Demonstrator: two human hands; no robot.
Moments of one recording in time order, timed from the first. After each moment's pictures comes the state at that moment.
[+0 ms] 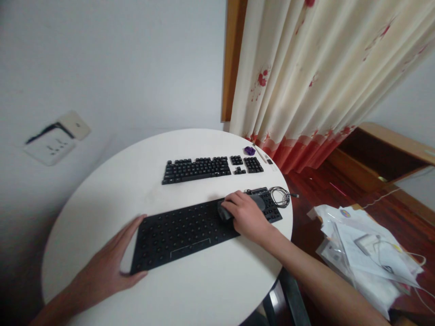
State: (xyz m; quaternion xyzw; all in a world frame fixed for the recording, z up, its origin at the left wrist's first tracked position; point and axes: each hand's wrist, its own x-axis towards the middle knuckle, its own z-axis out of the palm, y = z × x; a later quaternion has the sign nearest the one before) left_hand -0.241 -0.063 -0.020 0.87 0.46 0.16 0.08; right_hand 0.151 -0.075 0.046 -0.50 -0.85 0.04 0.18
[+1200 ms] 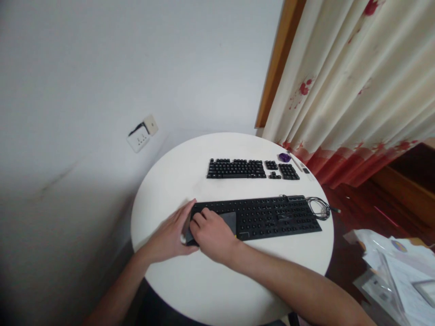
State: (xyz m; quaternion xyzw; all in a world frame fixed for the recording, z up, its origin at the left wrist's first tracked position) left_hand -0.238 -0.075 -0.009 0.86 0.46 0.18 0.16; right_hand -0.041 -0.084 0.034 -0.34 -0.93 0.02 0.09
